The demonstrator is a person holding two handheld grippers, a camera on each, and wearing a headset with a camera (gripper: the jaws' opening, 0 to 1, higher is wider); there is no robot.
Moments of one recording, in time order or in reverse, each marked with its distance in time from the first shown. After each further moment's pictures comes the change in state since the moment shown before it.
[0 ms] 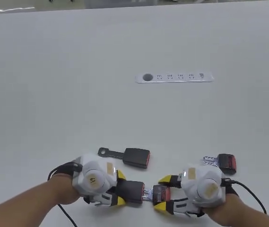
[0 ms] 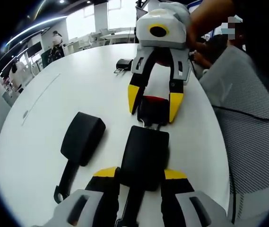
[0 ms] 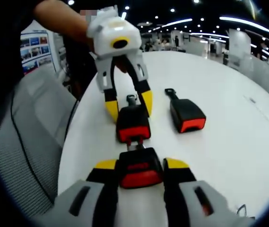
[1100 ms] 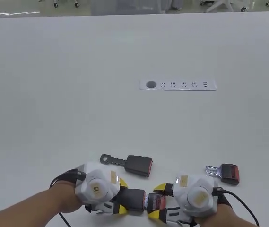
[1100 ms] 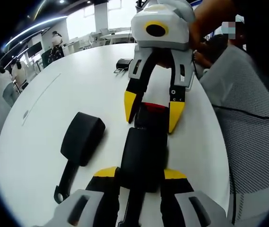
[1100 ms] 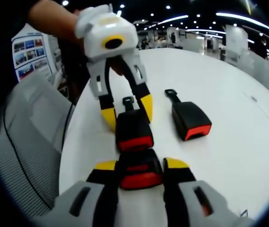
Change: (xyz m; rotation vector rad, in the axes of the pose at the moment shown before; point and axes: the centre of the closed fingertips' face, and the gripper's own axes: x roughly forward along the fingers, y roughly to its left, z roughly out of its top) left arm 0.002 -0.001 0.001 0.003 0.004 0.004; right arm 0.018 0.005 0.011 0.020 0.035 -0.018
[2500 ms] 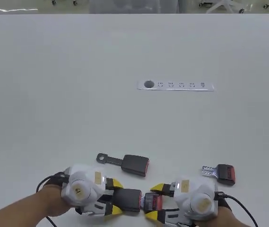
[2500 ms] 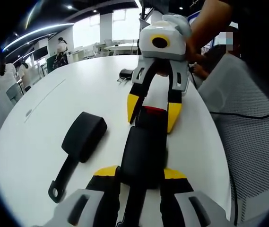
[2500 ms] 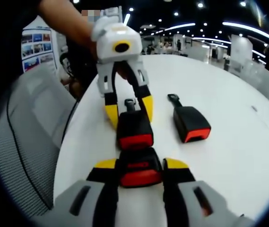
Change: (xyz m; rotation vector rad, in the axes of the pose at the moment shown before) left arm -0.005 0.000 -0.003 -0.031 -0.136 -0.002; right arm -0.005 0.001 -0.001 -0.083 -0.054 0.005
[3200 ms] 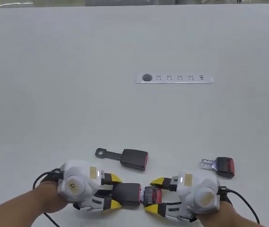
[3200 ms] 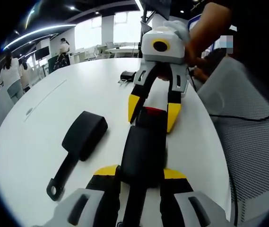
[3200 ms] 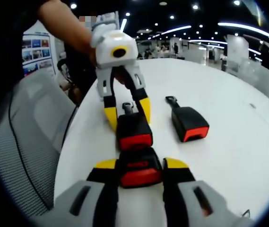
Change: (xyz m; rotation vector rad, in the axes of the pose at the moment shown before) left arm 0.000 0.000 -0.001 -0.016 -0.030 -0.004; right arm -0.001 -0.001 0.000 0.035 -0.051 -0.005
